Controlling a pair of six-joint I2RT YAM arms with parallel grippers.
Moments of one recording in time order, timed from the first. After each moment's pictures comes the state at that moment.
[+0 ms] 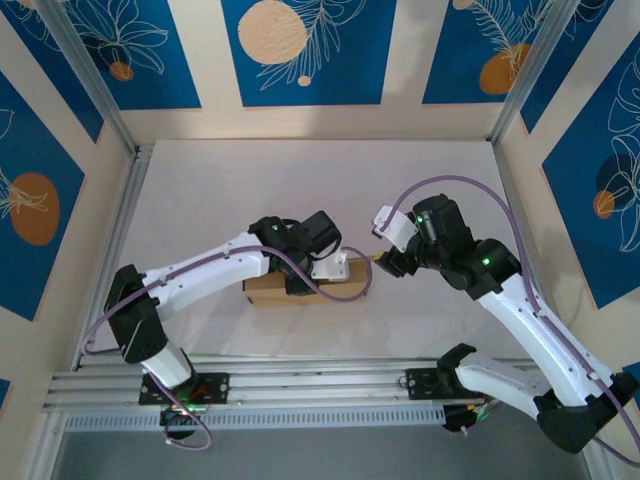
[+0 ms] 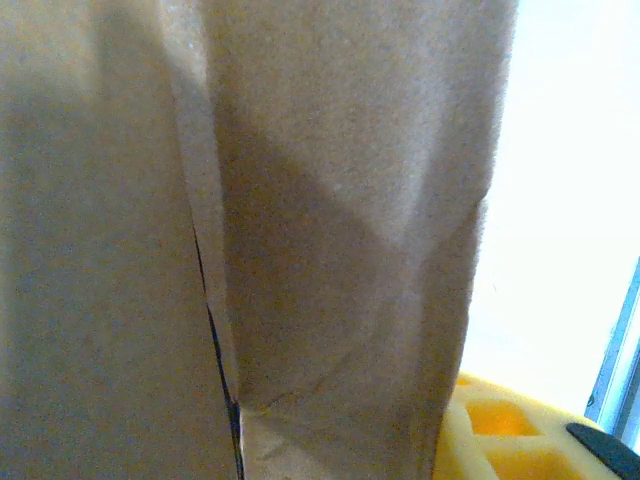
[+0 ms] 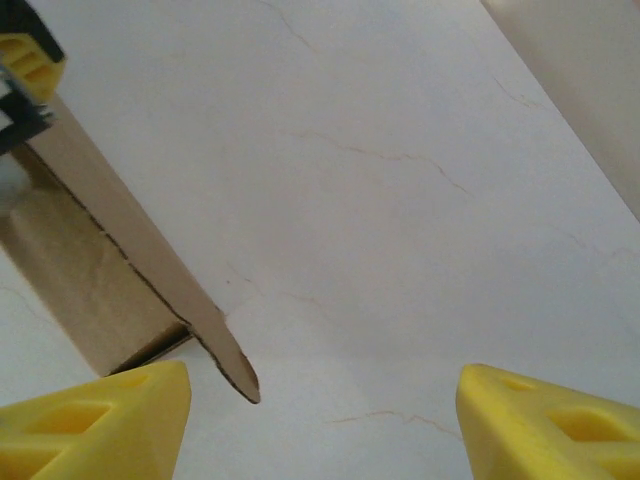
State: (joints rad) left arm -0.98 1.62 1.44 -1.09 -0.08 0.53; right arm 0.58 0.96 1.12 -0.92 -0.01 -0.48
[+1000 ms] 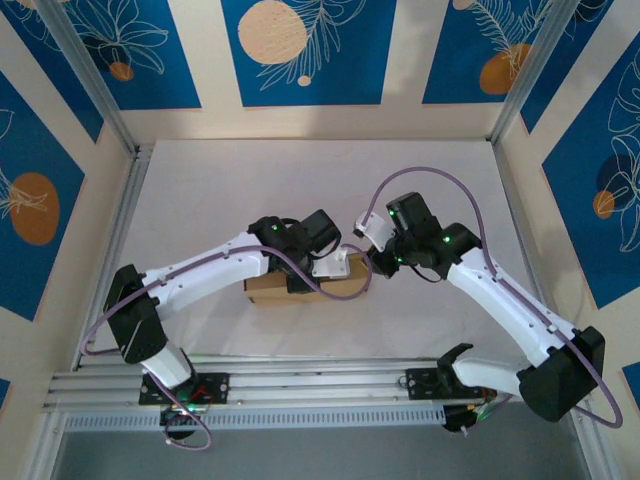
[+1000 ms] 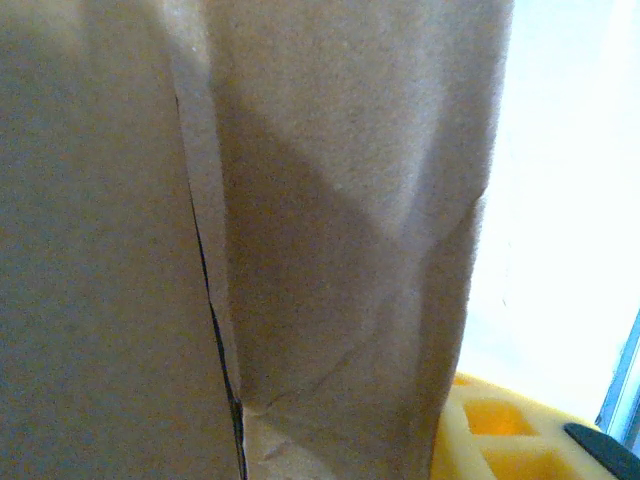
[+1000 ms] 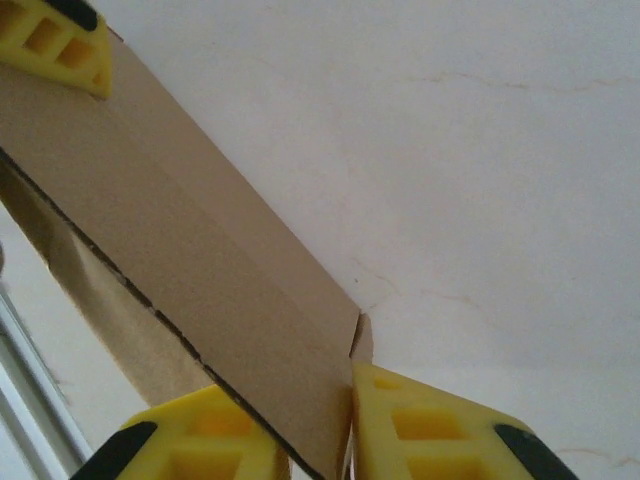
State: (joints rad) left arm -0.98 1.62 1.44 -1.06 -0.08 0.51; right arm 0.56 1.16 1.06 -0.88 -0.21 -0.28
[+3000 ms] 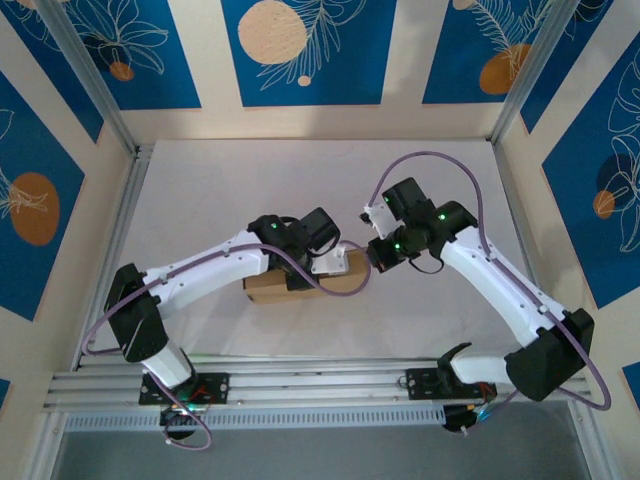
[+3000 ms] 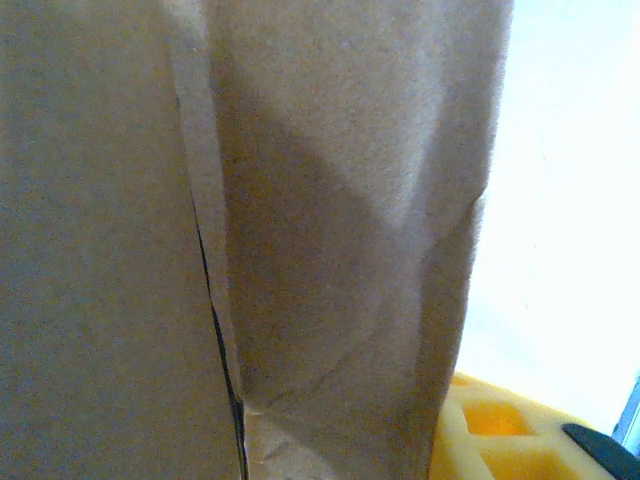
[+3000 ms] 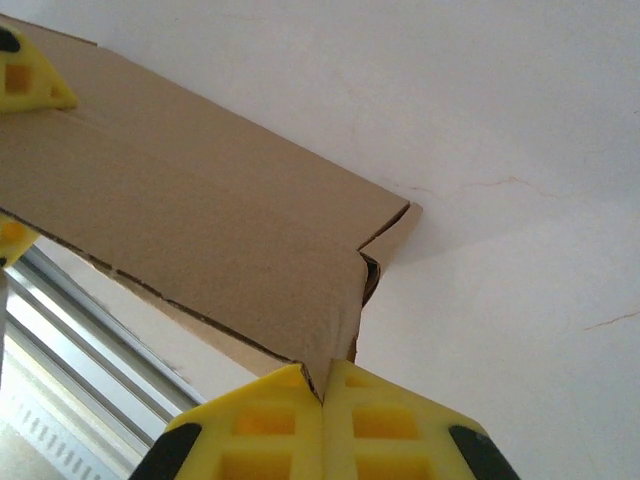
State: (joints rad) left arm -0.96 1.63 1.44 -1.06 -0.10 0.50; right arm 0.54 1.29 1.25 -1.11 -0.23 0.05
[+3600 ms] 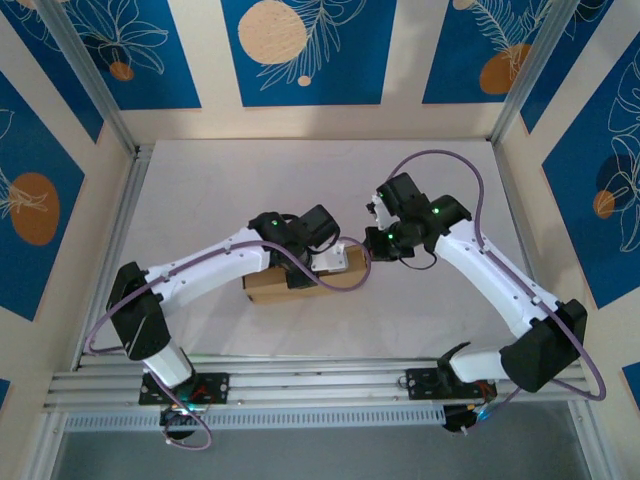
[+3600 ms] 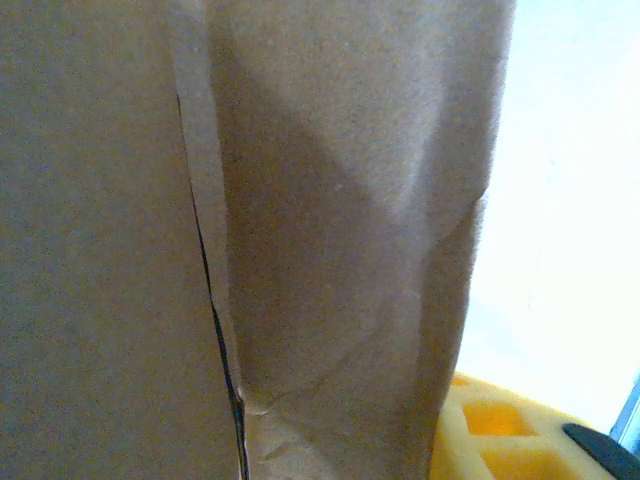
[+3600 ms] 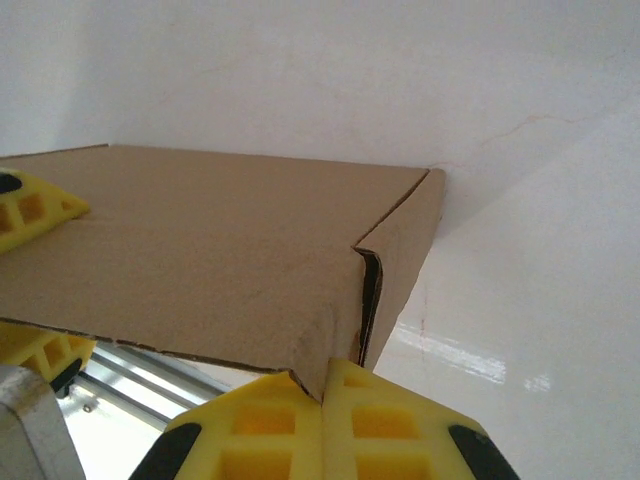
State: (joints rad) left arm -0.95 1.65 1.46 -1.07 -0.10 0.48; right arm 0.55 1.33 1.29 -1.11 -0.23 0.43
